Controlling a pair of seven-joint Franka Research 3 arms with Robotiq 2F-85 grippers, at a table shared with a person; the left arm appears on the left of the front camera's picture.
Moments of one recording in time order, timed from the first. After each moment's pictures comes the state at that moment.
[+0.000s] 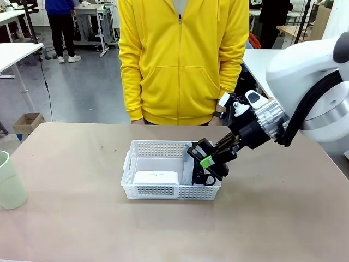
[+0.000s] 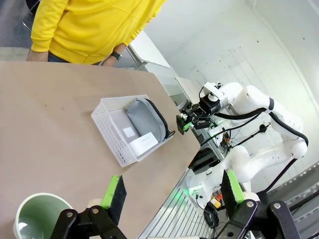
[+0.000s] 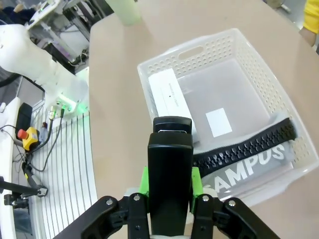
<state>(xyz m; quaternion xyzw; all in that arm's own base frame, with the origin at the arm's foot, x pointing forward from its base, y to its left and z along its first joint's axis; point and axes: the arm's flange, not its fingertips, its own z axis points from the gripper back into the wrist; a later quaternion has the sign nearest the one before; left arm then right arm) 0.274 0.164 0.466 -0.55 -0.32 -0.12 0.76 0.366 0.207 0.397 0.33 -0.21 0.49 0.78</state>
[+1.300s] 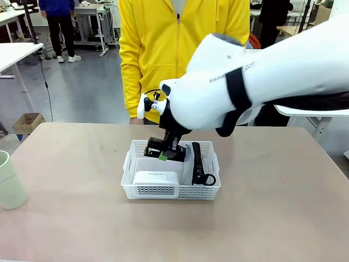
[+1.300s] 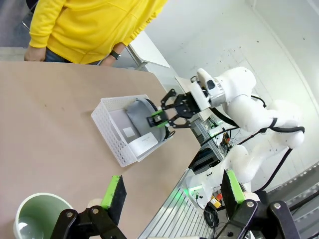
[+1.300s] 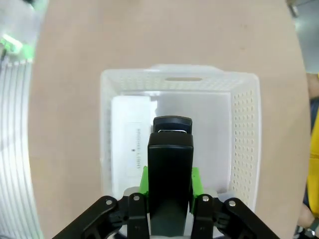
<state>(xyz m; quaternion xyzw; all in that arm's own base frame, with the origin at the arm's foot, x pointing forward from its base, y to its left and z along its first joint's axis) 0.274 0.164 0.466 -0.55 -0.32 -0.12 0.76 0.405 0.390 0.411 0.08 -0.17 0.67 0.71</state>
